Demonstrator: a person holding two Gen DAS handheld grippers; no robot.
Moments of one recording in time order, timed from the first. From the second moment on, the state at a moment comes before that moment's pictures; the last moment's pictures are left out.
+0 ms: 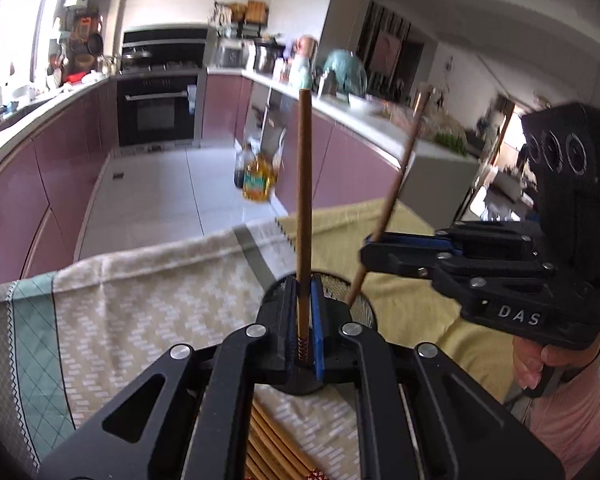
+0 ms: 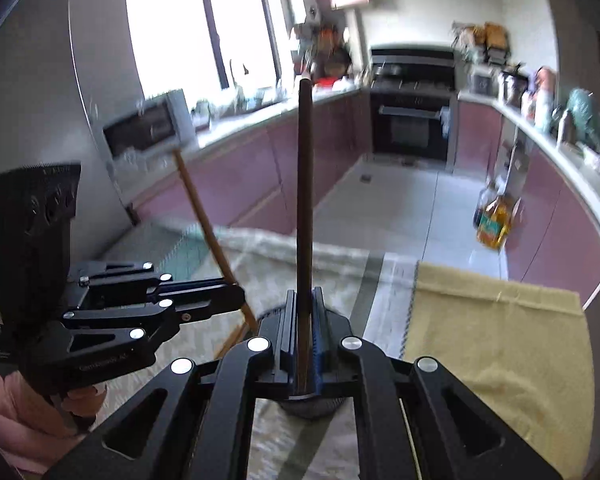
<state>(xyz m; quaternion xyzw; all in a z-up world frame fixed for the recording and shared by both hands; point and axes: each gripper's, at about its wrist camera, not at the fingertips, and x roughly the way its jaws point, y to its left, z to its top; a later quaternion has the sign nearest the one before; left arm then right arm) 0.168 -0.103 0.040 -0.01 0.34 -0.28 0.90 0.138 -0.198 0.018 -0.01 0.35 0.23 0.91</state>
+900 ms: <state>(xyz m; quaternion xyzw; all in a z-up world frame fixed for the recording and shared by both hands) 0.152 -0.077 0.022 0.01 0.30 -0.17 0.94 0.110 -0.206 0.012 0.05 0.31 0.26 0.91</state>
